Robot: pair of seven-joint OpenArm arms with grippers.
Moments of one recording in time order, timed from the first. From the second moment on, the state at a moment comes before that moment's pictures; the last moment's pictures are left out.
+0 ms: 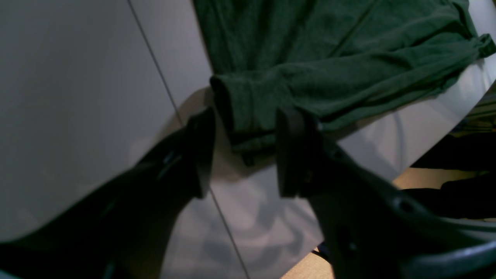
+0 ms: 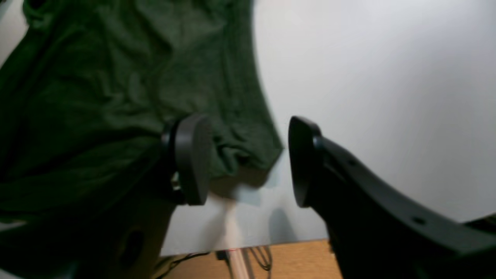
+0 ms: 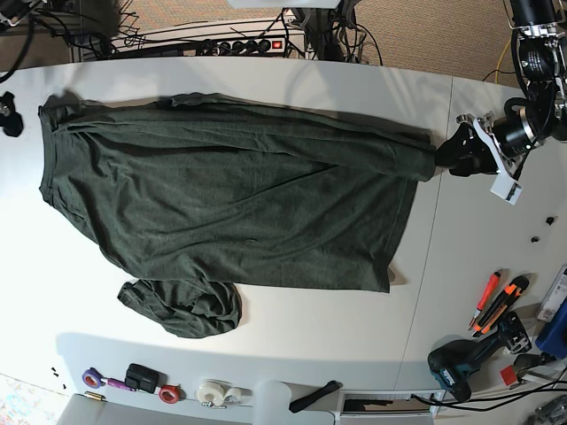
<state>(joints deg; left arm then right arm) 12.2 -24.0 -21.5 93.1 -62.0 -41.6 64.1 -12.8 36.8 66.0 72.6 59.3 38.9 -78.3</state>
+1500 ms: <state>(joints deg) 4.9 -21.7 5.1 104.2 -30.3 -35.6 59.6 -20.5 24.6 42.1 109.9 20.9 30.7 -59.5</state>
